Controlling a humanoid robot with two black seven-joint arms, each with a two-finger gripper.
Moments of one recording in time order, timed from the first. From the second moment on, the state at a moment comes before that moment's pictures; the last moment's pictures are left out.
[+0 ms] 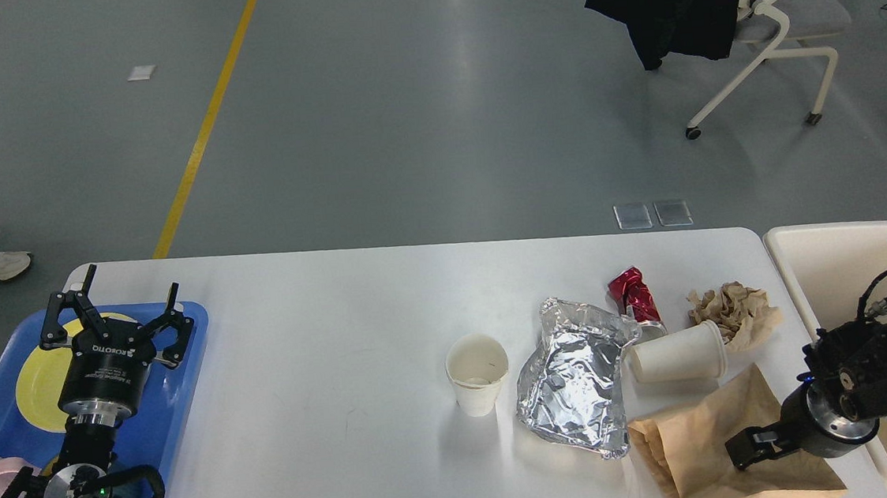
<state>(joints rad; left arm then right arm) -0.25 0.18 -1.47 -0.77 0.17 -0.61 -0.19 1.27 -0.41 -1.23 1.16 -0.59 0.15 0.11</state>
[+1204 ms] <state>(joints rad) -0.25 0.18 -1.47 -0.77 0.17 -0.61 -0.19 1.24 -0.41 -1.22 1.15 -0.55 0.14 0.09</state>
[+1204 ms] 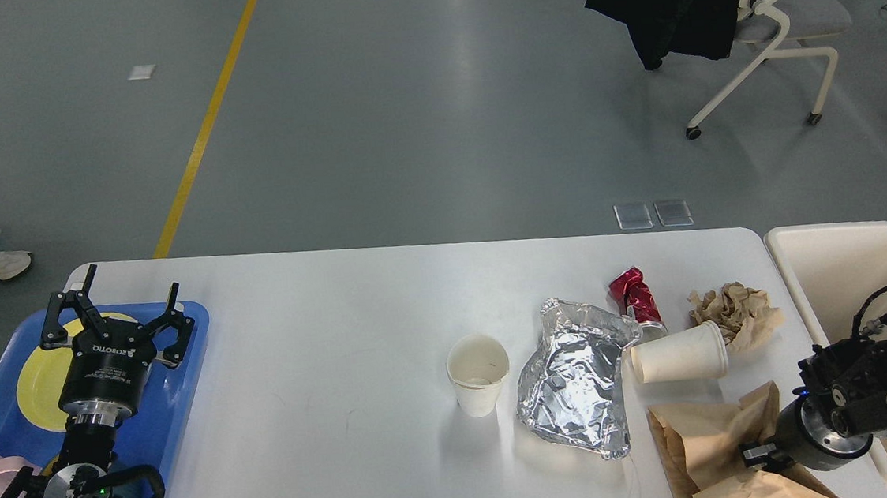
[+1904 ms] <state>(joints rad) -0.25 0.18 -1.47 -0.77 0.17 -0.61 -0.19 2.34 -0.50 -1.63 1.74 -0.26 0.51 0.02</state>
